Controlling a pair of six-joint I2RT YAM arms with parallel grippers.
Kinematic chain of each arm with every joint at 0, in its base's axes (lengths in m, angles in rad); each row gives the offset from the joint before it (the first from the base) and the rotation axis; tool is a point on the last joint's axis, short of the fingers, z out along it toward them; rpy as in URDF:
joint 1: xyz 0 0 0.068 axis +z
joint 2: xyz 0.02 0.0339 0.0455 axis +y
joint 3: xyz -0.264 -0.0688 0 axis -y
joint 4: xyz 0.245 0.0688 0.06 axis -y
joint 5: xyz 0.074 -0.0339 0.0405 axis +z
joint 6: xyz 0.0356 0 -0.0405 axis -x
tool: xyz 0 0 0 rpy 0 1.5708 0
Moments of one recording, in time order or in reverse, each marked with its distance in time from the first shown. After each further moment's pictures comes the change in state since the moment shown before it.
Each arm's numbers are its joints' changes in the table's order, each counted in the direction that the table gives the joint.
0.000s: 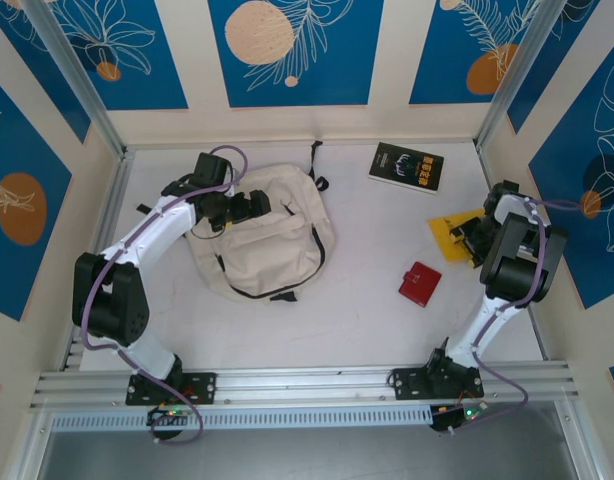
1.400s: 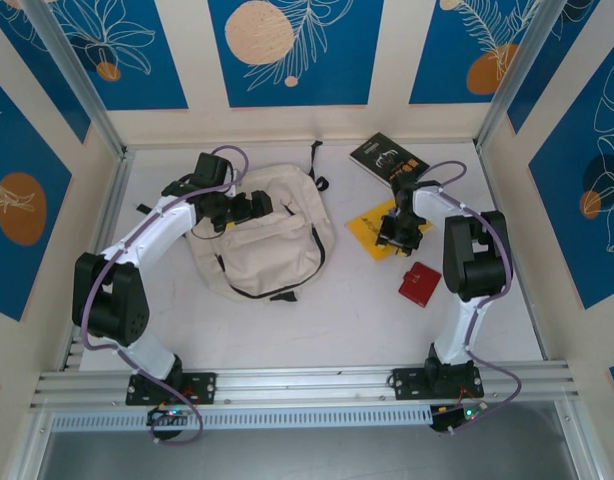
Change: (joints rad) left arm -0.006 0.000 0.000 0.000 -0.044 -0.007; right arm 0.576 -0.018 0.001 -0.057 -0.024 0.166
